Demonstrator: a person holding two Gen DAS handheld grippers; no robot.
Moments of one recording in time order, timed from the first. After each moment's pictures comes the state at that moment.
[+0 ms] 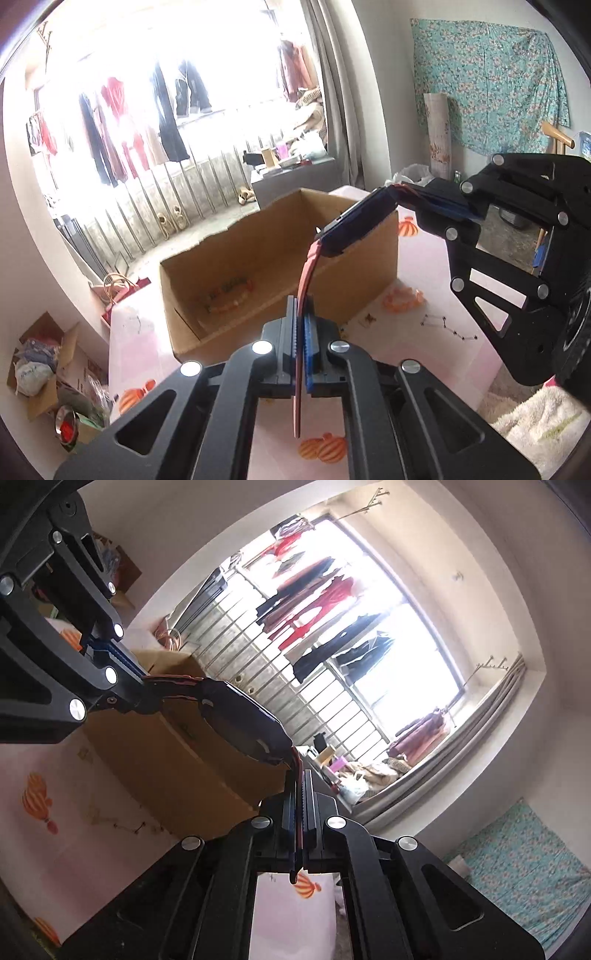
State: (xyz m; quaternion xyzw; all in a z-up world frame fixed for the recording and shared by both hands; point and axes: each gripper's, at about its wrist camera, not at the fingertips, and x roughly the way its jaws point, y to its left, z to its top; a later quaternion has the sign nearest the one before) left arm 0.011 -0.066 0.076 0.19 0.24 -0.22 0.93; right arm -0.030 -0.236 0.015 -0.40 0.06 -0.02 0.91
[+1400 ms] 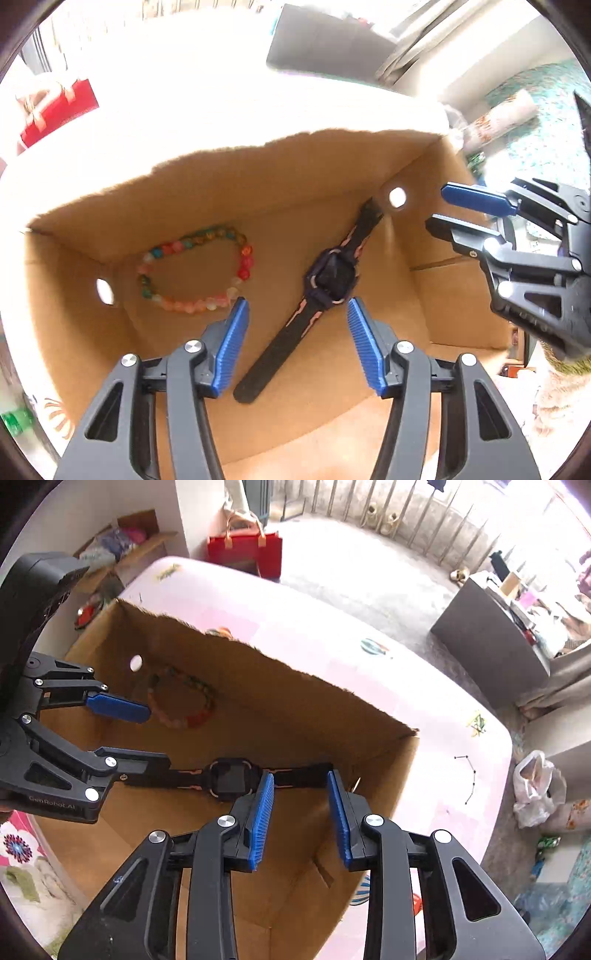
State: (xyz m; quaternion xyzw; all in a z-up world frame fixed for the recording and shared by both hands) left arm 0.305 -0.073 0.043 -0.02 0.61 -0.21 0.76; right arm 0.217 -0.210 0.063 -0.20 0.53 0.20 0.80
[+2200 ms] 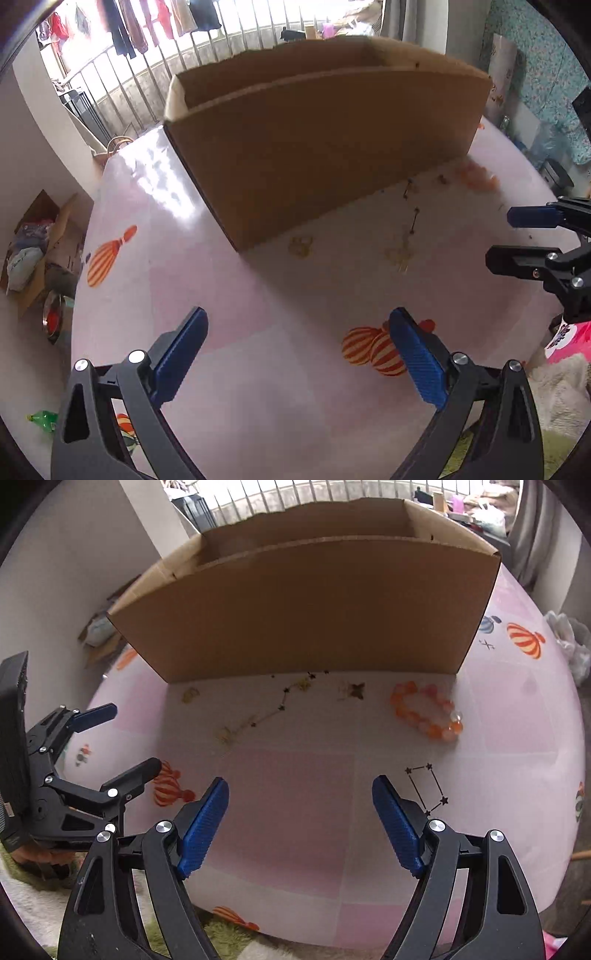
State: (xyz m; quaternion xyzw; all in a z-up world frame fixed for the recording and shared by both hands) left arm 0.059 -0.002 -0.028 0.14 0.48 -0.12 0.86; right arm 0.011 -0.247 -0.047 0.01 0.52 0.15 0.84
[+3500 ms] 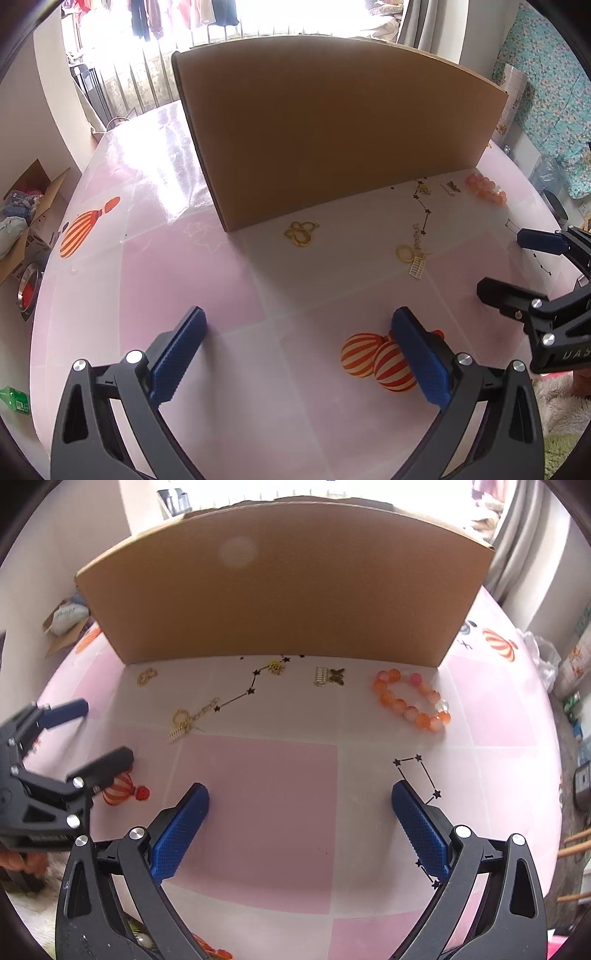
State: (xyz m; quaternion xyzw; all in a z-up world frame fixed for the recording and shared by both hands) left arm 0.047 0.016 -0.050 0.08 0.46 -0.13 0.87; right arm 0.018 -0.215 -0.058 -0.03 0.49 0.08 0.87
